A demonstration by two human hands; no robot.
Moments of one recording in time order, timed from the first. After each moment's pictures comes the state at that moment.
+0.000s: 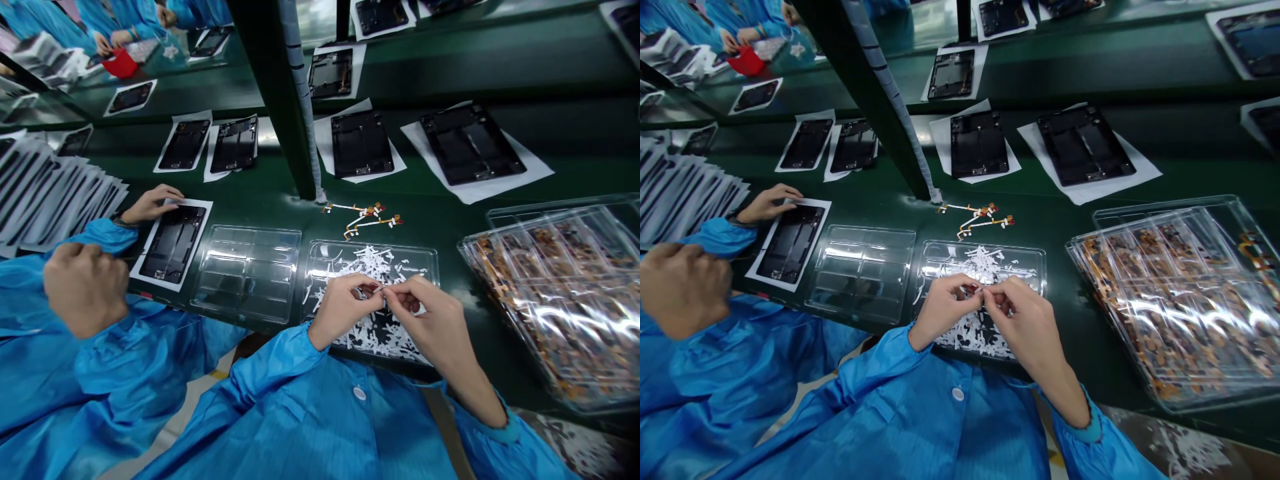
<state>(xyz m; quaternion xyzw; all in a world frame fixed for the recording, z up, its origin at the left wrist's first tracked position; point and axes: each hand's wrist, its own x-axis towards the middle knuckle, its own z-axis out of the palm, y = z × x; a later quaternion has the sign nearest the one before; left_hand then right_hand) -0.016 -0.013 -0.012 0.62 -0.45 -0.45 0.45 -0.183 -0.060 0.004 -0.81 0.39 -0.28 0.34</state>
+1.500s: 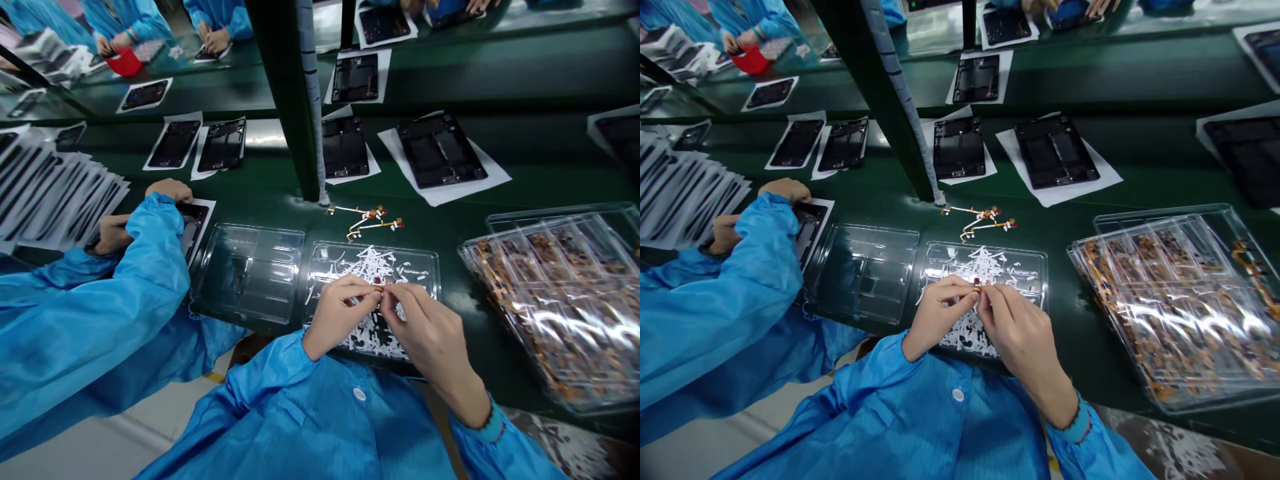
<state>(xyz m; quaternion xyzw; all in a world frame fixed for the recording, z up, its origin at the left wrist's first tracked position) -0.008 0.002 -0.003 0.60 -0.47 -0.42 0.49 -0.170 -0.045 0.006 -0.89 0.34 -0.28 0.05</state>
